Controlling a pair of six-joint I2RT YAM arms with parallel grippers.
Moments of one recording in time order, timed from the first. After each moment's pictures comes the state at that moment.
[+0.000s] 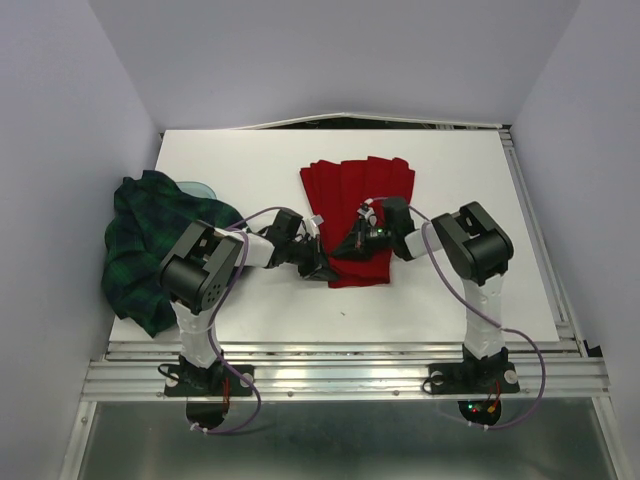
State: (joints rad) left arm -0.53 1.86 0.84 0.12 0.72 -0.75; right arm 0.42 2.12 0.97 0.56 -0.98 1.14
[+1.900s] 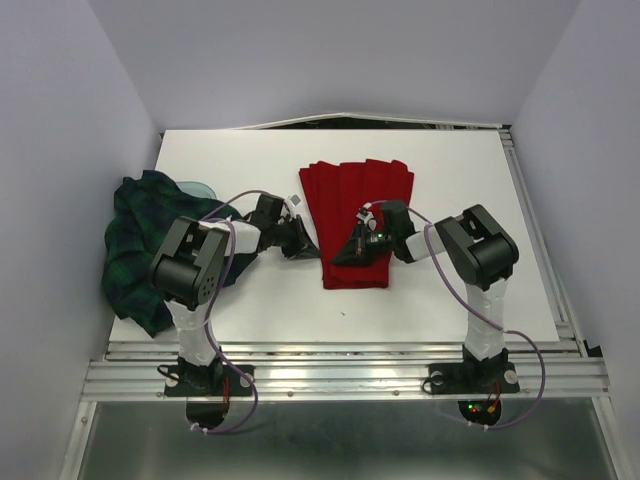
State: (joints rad) left arm -0.39 1.85 0.92 0.05 0.58 -0.70; right arm 0.44 2.07 0.93 0.49 -0.98 1.05
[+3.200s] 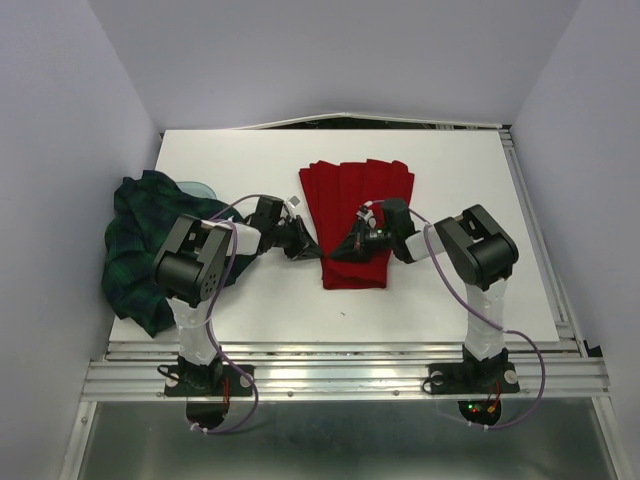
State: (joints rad) left arm -0.39 1.89 0.90 0.14 0.63 -0.80; right arm 0.44 2.07 0.93 0.58 -0.99 1.21
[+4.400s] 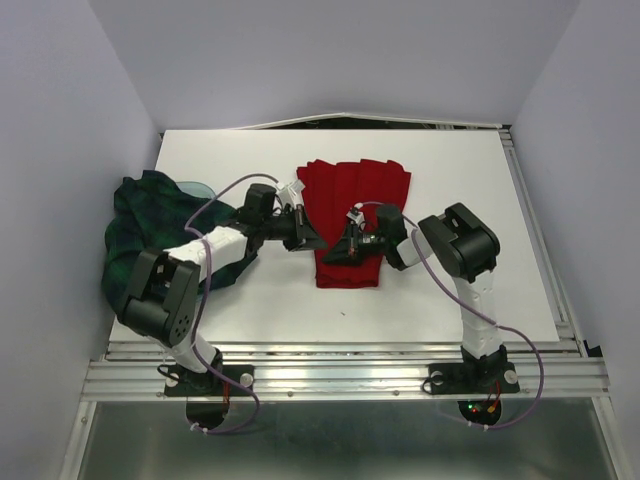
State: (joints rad) left arm -0.38 1.57 0.88 0.02 0.74 -0.66; right arm 0.47 2.21 0.94 0.84 -0.99 1.20
